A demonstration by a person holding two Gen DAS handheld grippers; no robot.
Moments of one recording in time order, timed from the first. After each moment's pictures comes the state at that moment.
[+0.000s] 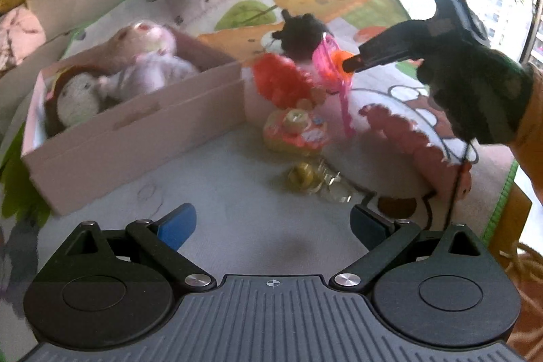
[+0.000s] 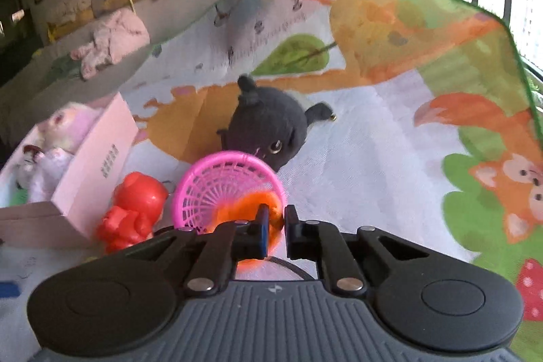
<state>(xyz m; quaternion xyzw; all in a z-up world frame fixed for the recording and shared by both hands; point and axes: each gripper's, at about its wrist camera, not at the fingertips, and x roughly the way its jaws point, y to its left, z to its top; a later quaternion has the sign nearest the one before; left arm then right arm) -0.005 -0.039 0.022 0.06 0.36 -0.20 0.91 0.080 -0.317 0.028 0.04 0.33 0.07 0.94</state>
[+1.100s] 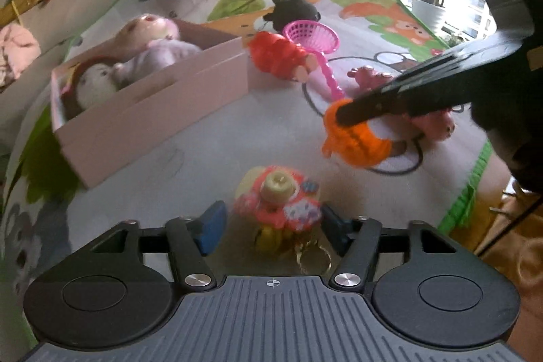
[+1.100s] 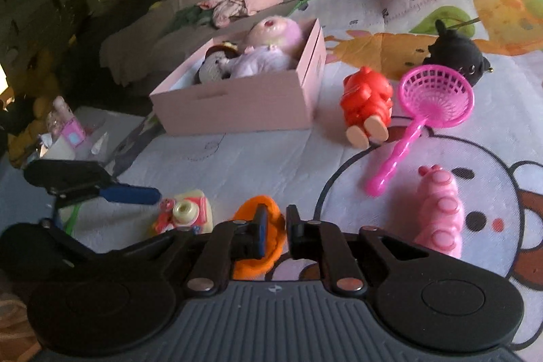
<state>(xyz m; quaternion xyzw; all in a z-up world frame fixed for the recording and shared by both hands) -0.052 -0.009 0.024 0.11 0.37 -0.21 0.90 -0.025 -0.220 0.018 0.02 0.38 0.28 0.88</state>
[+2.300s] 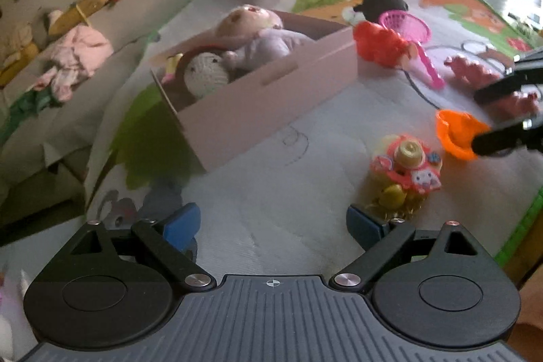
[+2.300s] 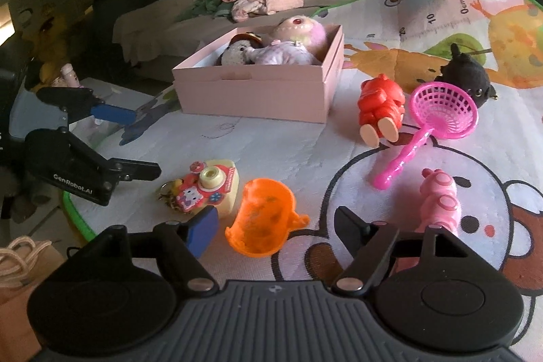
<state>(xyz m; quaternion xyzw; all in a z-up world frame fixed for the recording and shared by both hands) -0.045 0.031 0.031 0.15 0.37 -0.08 0.91 -0.049 -0.214 0.018 -0.05 0.35 0.31 0.88</state>
